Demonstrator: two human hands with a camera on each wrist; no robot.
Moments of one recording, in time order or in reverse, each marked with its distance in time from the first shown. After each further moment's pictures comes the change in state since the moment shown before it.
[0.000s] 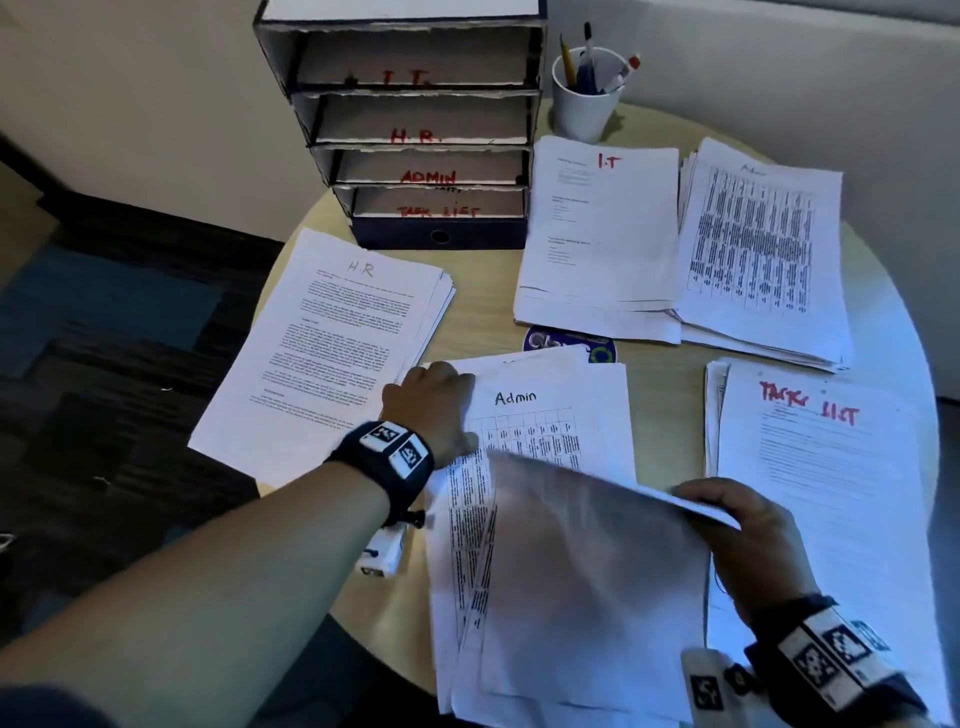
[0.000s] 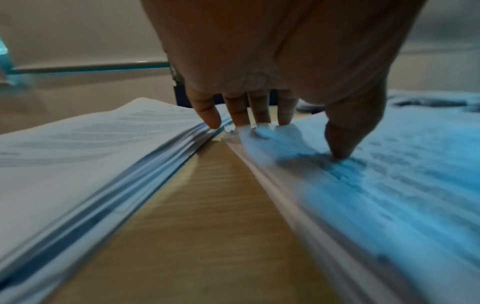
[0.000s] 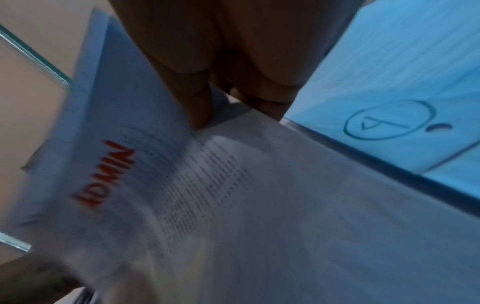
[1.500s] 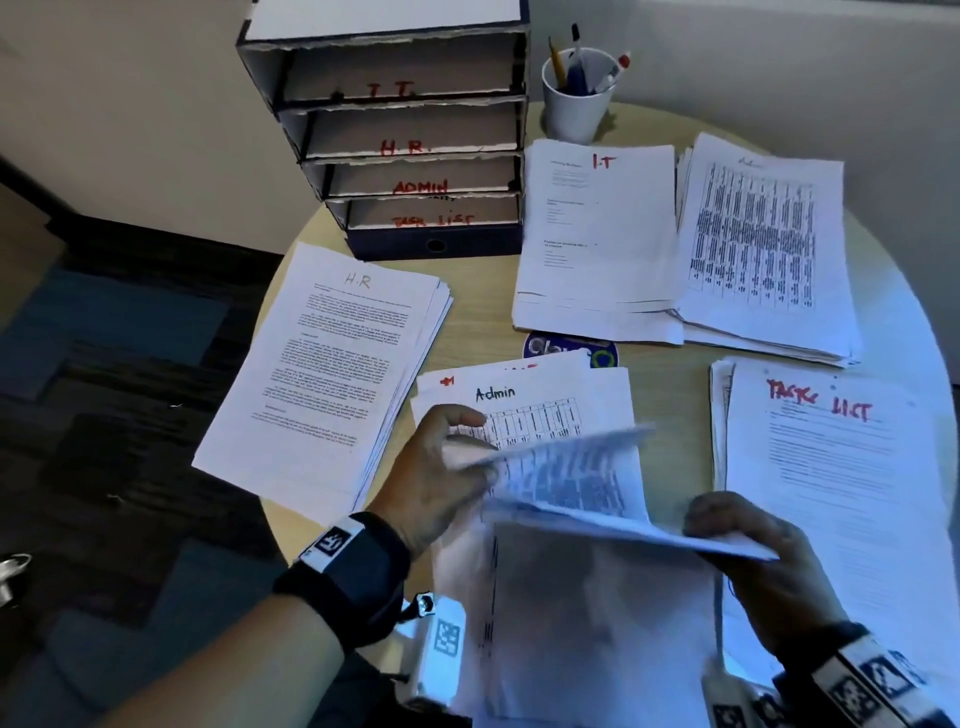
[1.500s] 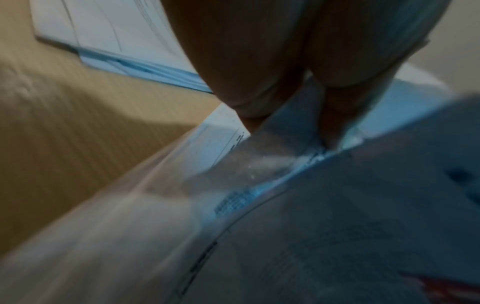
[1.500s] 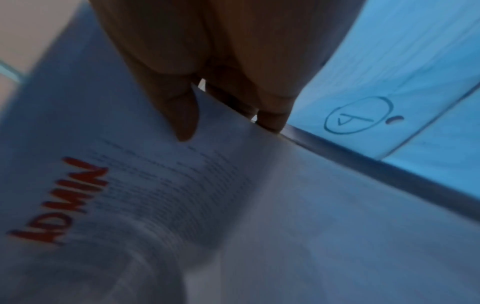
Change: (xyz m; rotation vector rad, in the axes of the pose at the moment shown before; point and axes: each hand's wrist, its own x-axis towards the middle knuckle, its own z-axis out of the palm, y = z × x) left_hand -0.066 0.015 0.019 -1.353 0.113 0.021; right_hand -0.008 0.018 -0.004 0.332 -0.102 -0.103
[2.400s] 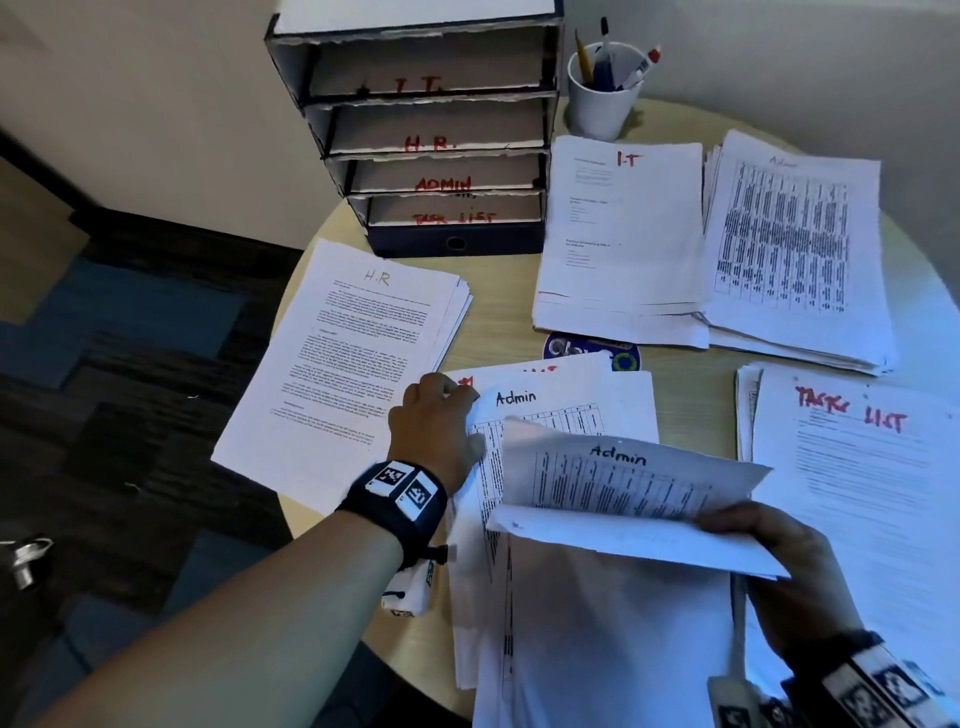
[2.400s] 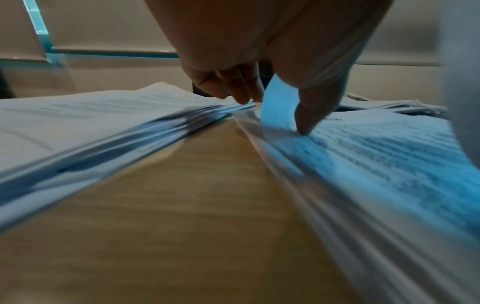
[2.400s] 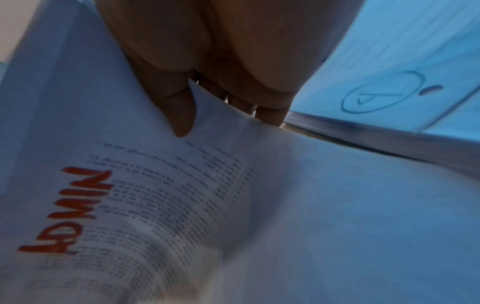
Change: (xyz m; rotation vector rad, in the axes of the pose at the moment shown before) left_hand 0.062 -0.024 -0.021 1.151 0.165 0.077; right_hand 0.006 -0.011 0.014 -0.141 0.014 0.000
